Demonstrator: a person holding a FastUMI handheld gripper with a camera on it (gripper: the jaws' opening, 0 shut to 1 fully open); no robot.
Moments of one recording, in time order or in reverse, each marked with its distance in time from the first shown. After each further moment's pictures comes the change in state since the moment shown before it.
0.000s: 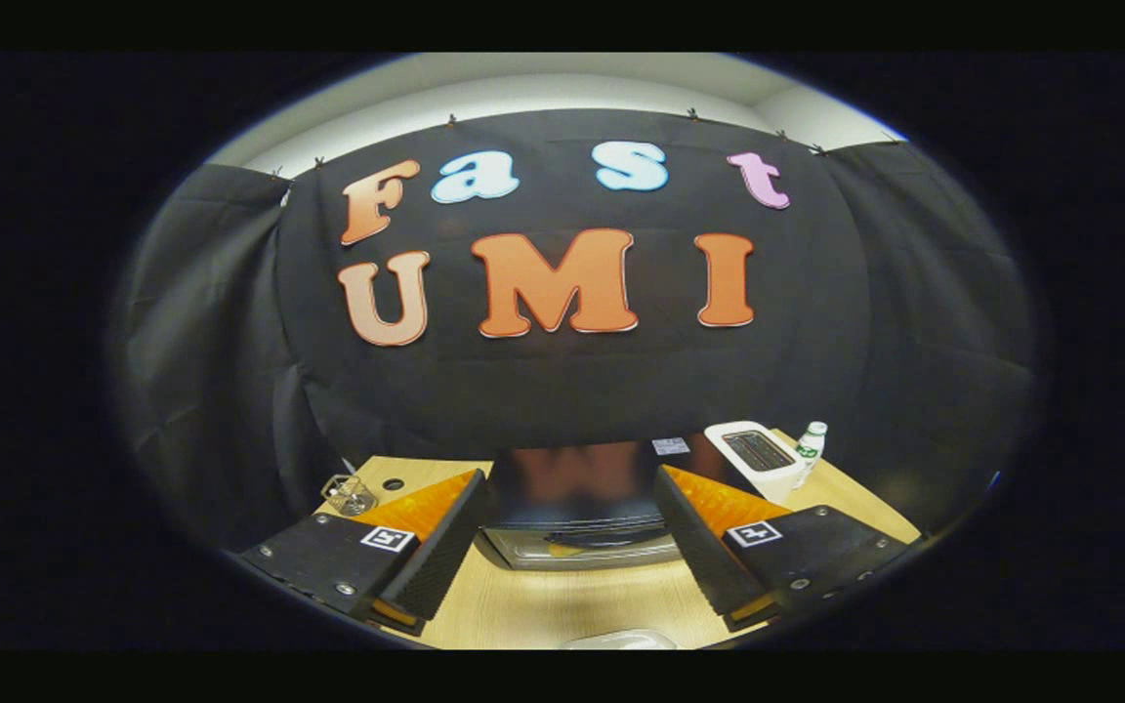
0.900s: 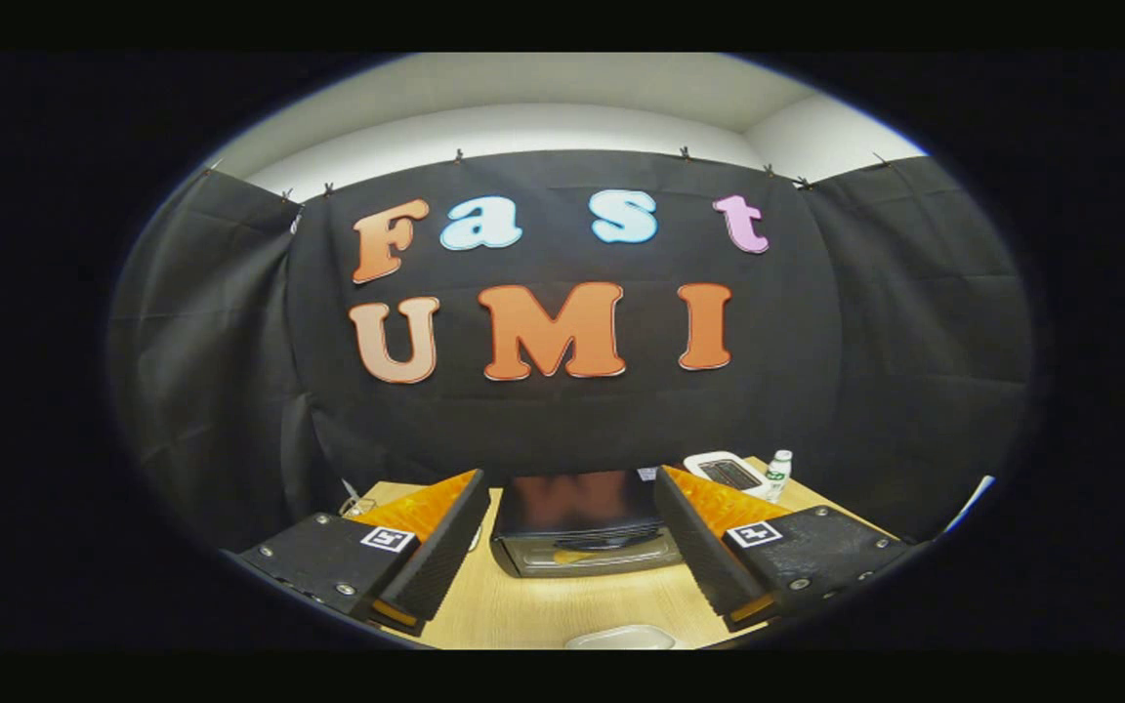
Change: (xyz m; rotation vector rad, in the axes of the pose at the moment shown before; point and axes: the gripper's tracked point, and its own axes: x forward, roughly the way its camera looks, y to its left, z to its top) arm -0.071 0.002 0.047 0.010 -0.132 -0.047
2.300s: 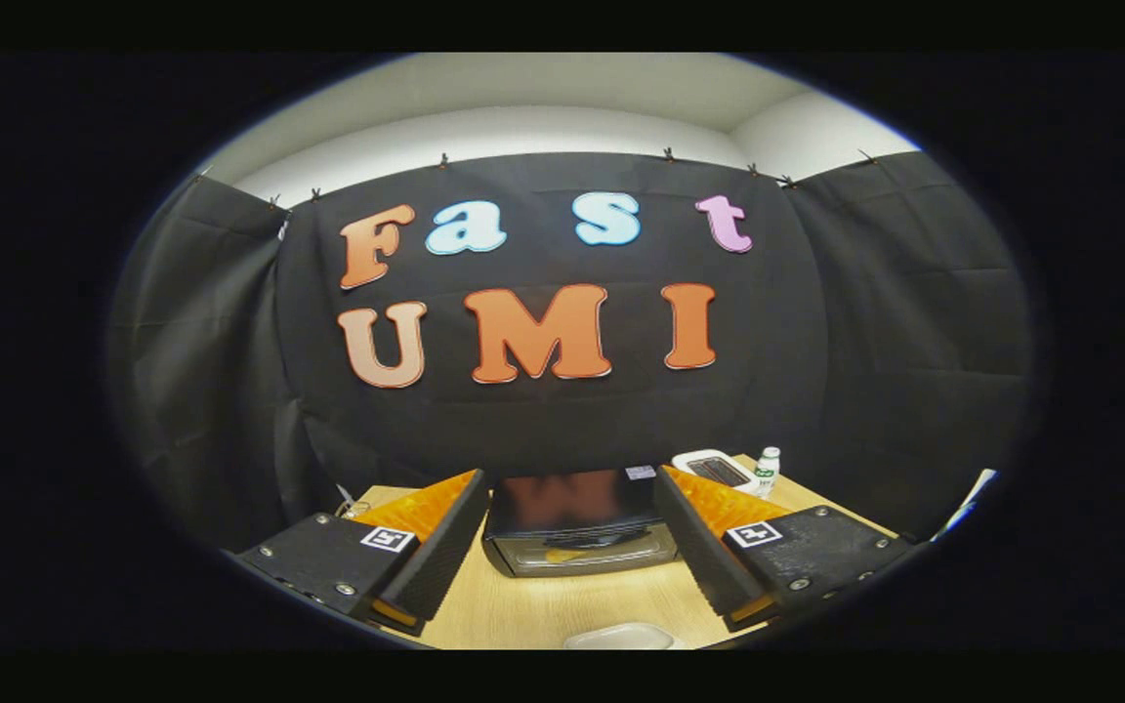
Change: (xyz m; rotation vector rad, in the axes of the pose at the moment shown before) arm -0.005 -0.015 -0.004 0.010 0.004 -0.041
